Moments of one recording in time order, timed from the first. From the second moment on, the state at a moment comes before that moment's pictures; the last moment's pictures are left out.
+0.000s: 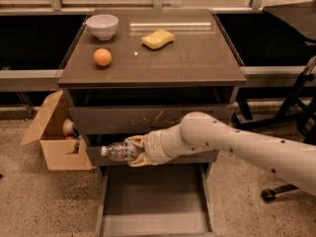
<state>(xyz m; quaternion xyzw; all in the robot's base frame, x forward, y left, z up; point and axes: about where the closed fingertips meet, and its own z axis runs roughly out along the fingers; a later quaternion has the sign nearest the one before) 0.515 0.070 0.638 -0.76 0.49 0.16 0.40</state>
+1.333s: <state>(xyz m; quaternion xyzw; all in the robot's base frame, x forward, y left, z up) 0.483 0.029 0.833 -0.79 0.46 0.04 0.41</state>
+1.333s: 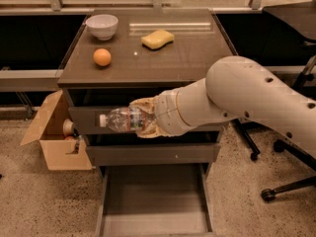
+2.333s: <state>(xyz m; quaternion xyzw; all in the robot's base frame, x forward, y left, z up) 0.563 -0.023 0.910 -0.76 0.48 0.00 0.44</state>
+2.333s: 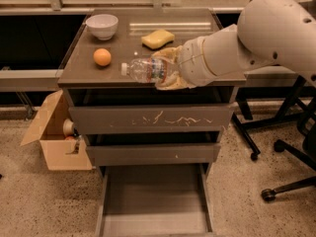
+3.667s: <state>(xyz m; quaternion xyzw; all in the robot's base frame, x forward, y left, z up) 0.677 -0.070 0.910 -0.68 0.54 0.06 0.48</state>
